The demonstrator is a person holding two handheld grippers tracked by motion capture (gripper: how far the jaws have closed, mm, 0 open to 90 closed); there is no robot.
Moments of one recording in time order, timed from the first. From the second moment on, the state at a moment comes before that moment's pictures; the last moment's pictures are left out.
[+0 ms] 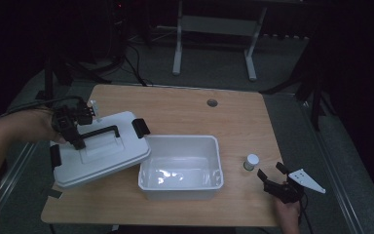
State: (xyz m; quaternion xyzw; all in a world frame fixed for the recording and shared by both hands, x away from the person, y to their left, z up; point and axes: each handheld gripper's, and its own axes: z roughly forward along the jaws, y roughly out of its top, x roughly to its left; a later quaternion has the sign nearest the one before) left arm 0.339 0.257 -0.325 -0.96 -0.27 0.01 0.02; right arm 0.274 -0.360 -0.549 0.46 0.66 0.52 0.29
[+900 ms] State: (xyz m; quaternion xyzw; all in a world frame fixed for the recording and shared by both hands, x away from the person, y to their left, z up) left arm 0.345 0.312 -0.416 -0.94 -0.34 0.02 0.01; right arm 0.274 -0.359 -0.549 0.46 0.66 0.52 0.29
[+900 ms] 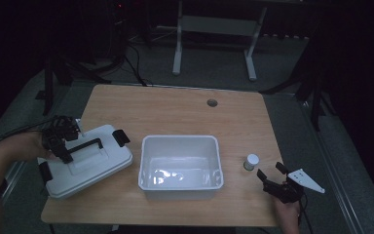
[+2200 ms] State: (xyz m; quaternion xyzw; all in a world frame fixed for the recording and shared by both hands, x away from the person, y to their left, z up) left arm 0.363 0.293 -0.493 -0.94 -0.33 0.06 0.00; right arm 0.274 -0.357 -0.549 0.46 0.67 0.51 0.29
